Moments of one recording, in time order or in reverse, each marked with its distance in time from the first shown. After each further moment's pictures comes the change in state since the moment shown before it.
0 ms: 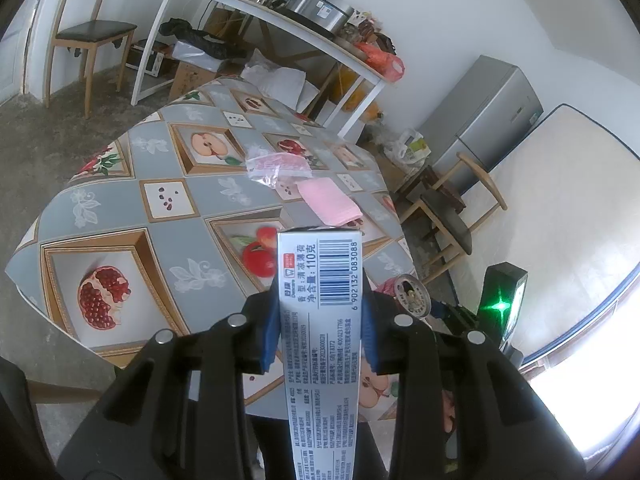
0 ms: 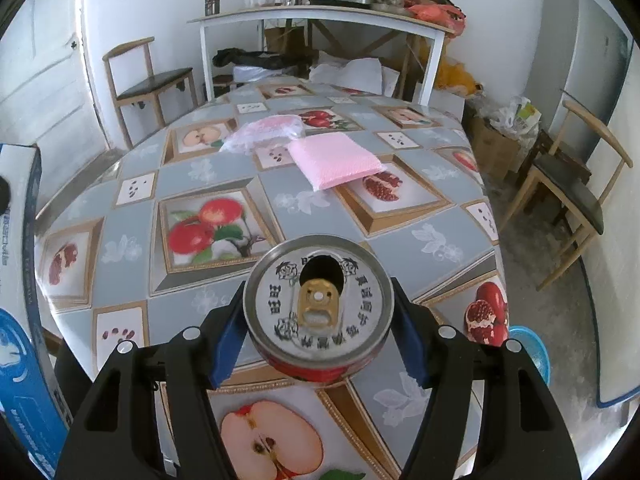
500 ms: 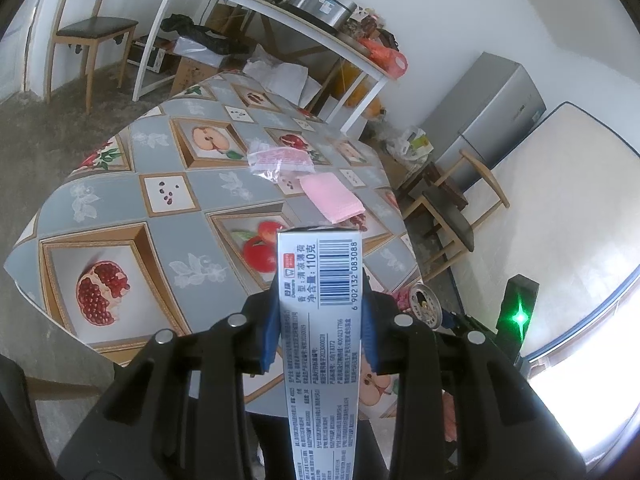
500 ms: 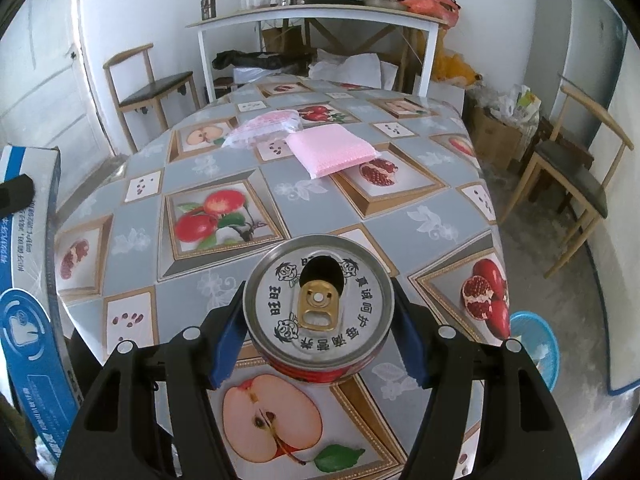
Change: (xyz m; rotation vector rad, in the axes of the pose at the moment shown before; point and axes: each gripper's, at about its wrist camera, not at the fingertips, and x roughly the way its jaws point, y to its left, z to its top) left arm 0.005 0.000 -0.002 -0.012 0.009 -0.001; right arm -0.012 -0.016 -0.014 0.066 0.003 0.046
